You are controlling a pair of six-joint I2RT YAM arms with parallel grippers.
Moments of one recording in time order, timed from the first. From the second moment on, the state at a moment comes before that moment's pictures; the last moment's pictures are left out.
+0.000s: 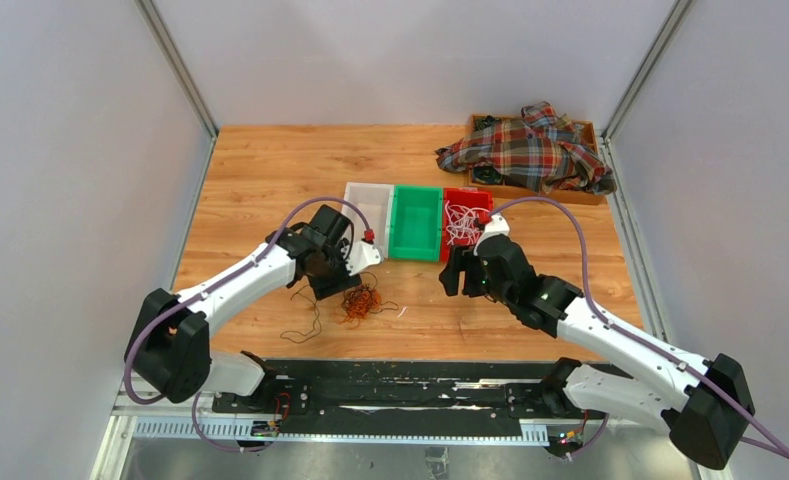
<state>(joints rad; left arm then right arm) -0.55 1.34 0.89 -0.73 0.05 0.67 0.79 0.98 0.67 -0.32 0.21 0.51</state>
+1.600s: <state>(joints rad) -0.51 1.19 1.54 -1.07 0.46 0.51 0.86 1.23 0.92 0.28 -0.26 0.32</state>
